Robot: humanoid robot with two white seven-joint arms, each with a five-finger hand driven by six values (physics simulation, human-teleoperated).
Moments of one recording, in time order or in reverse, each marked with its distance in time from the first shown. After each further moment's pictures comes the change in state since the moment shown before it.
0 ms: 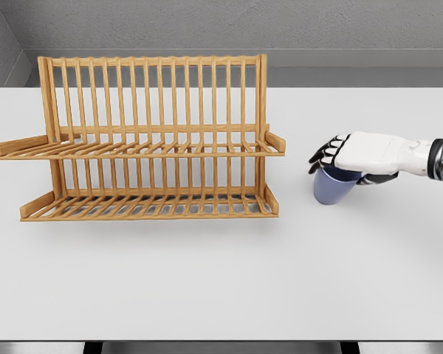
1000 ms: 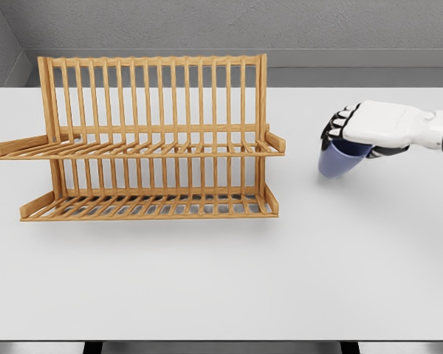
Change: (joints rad) left arm 0.000 0.000 0.000 0.000 0.000 0.000 0.000; right arm -0.089 -0.013 -0.029 -0.009 0.000 -0.001 0.004
